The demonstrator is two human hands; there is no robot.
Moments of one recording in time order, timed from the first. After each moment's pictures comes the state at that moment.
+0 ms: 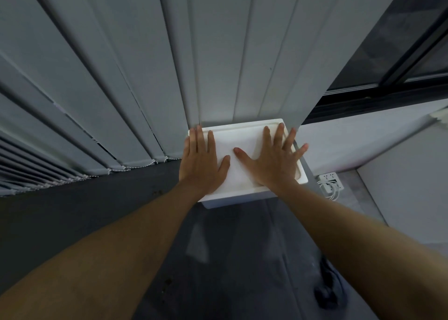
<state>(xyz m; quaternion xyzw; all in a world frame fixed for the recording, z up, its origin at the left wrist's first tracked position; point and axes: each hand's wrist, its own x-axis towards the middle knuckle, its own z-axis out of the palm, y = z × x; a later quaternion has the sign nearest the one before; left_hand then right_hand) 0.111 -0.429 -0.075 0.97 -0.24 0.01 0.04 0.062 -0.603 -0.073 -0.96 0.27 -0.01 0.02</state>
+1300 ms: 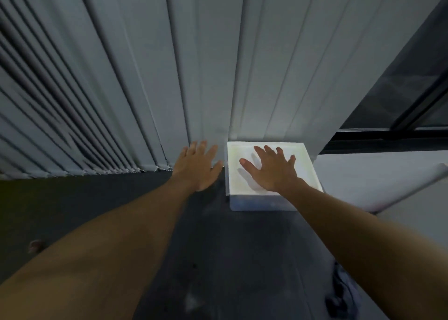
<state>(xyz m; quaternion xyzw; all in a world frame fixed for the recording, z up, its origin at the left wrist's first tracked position) 0.086 -0.316 0.001 0.97 -0.21 -0.07 0.04 0.040 -0.537 -0.003 -0.99 0.10 0.06 0.09</state>
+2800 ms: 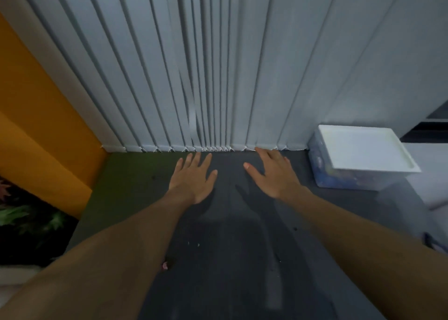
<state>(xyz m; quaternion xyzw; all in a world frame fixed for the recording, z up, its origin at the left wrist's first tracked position) 0.000 0.032 -0.005 0.98 -0.13 -0.10 0.05 -0.020 -0.210 0.001 -0.98 -0.01 -0.01 0.19</state>
